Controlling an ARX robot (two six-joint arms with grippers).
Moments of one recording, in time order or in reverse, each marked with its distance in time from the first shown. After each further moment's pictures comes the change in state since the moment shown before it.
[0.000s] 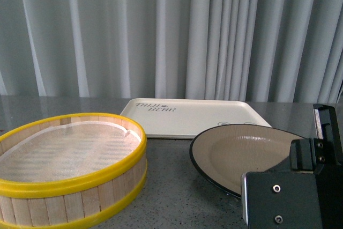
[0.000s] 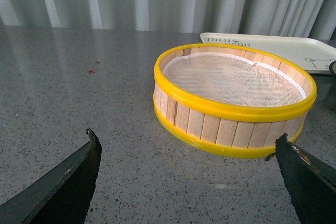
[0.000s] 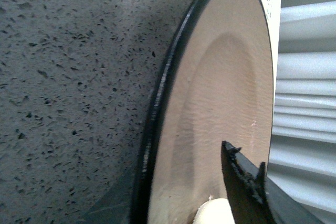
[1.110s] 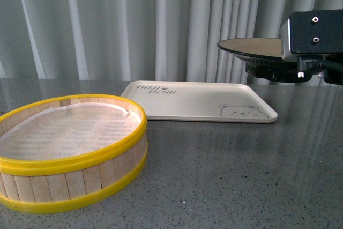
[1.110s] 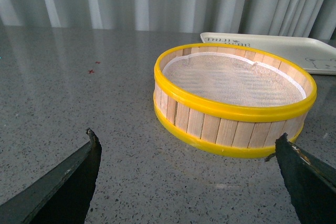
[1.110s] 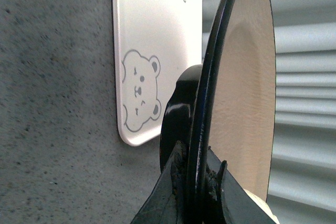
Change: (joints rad) left arm 0.000 0.000 0.000 0.000 0.000 0.000; right arm -0.237 0.112 0.517 -0.322 -0.212 -0.129
